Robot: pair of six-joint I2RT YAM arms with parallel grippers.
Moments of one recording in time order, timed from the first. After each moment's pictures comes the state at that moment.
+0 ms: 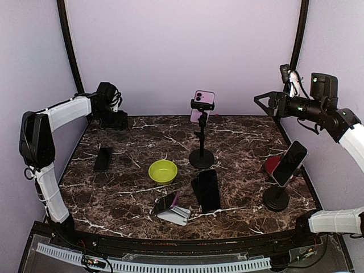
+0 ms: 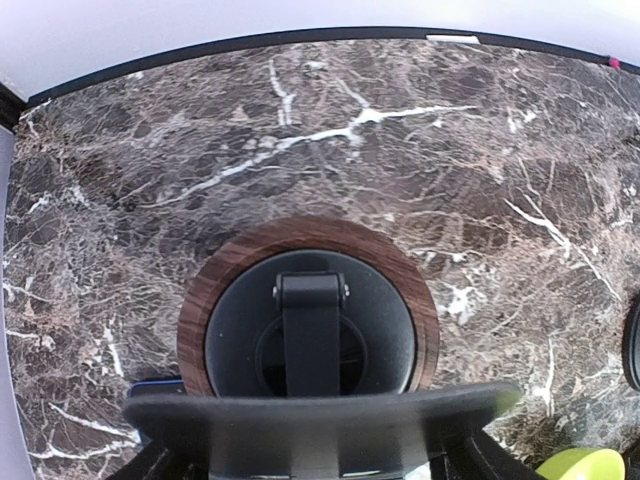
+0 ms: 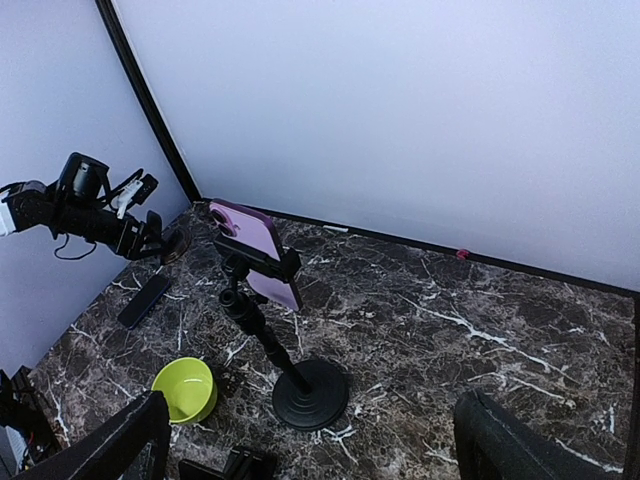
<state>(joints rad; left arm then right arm) -0.25 1.87 1.61 -0.68 -0.06 -0.14 0.29 1.03 1.20 -0.45 -0.36 0.14</state>
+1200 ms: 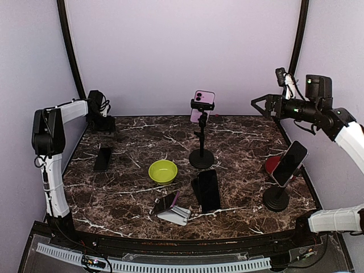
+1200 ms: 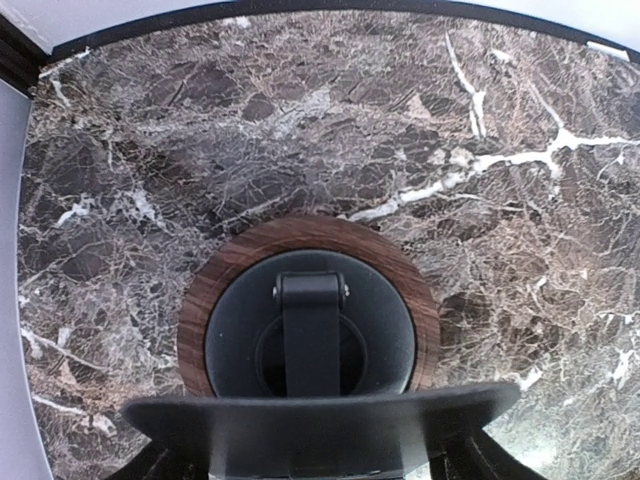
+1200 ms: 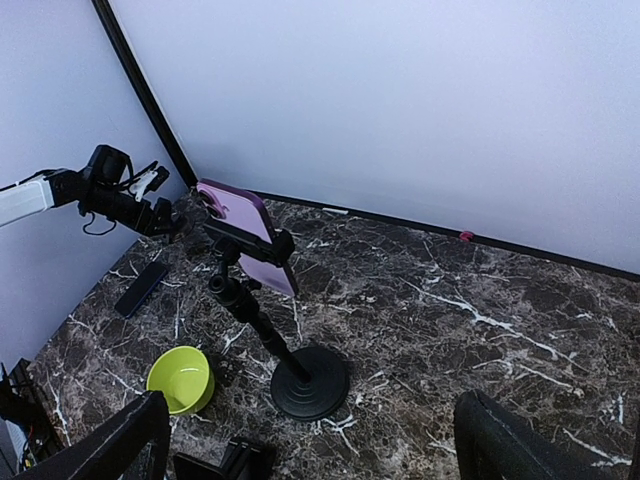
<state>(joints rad) -0.02 2.15 1.80 -0.67 0.03 0.00 0.29 1.07 1.19 -0.45 -0.37 0.14</state>
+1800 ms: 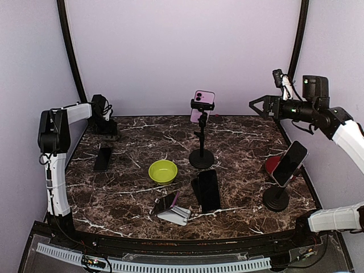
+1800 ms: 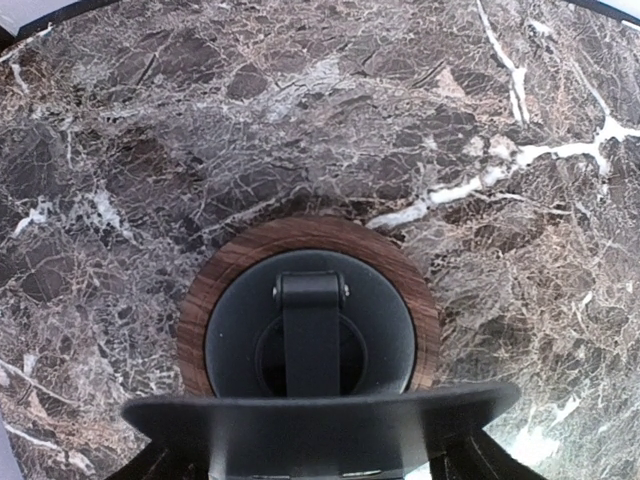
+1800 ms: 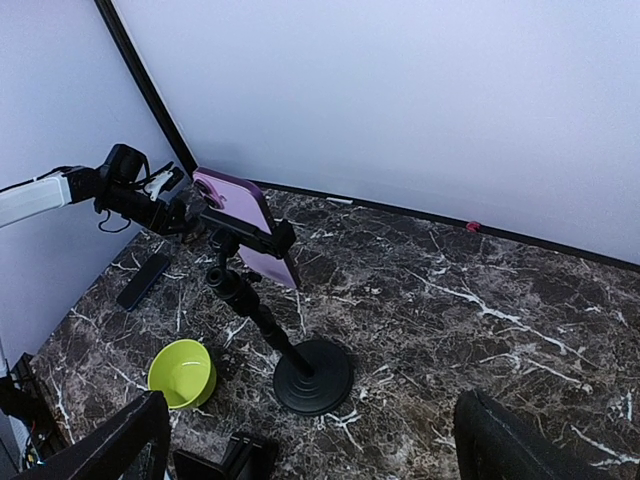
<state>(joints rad) -0.01 2.27 1.87 -0.68 0.03 0.02 0.29 1.09 1.19 -0.45 -0.38 0.14</state>
